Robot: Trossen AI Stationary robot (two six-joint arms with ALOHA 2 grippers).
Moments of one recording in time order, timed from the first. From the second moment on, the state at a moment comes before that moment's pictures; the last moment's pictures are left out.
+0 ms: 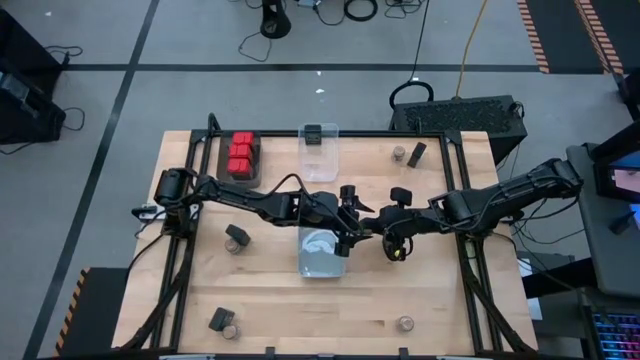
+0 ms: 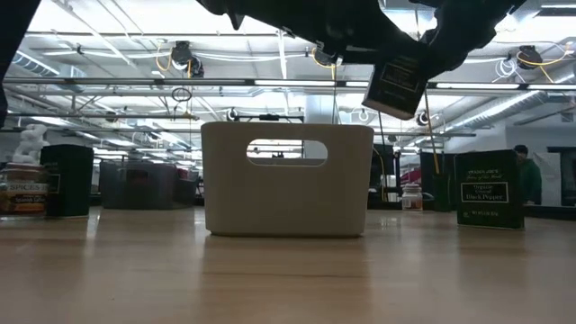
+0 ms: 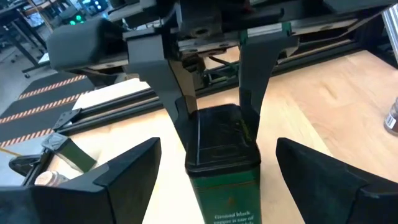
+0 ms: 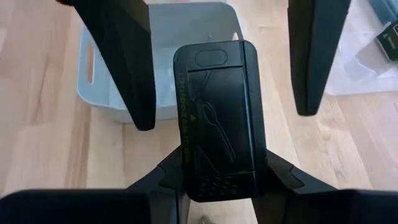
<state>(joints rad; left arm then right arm) -0.08 1.91 1.39 0.18 -0.06 0.29 0.28 1.18 0.91 -0.60 0.31 0.30</state>
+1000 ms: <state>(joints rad) -0.08 1.91 1.38 0.18 -0.07 0.27 0.28 1.18 0.91 -0.60 0.31 0.29</state>
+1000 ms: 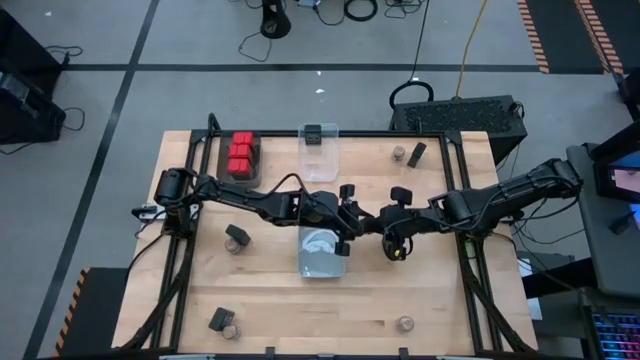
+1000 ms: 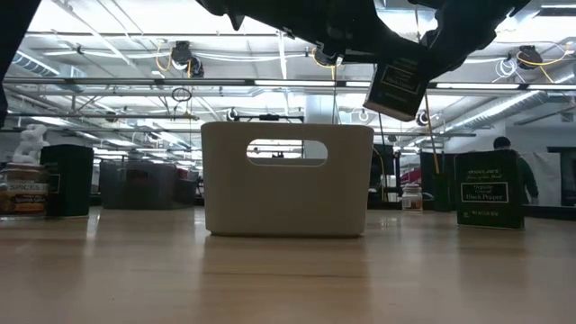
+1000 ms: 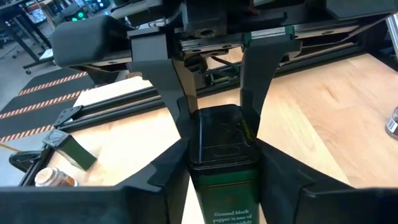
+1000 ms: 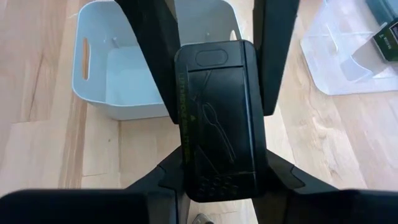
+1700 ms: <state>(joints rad) 0.00 1.82 1.38 0.09 0.00 0.27 0.28 1.07 0.91 -0.71 0.32 0.30</state>
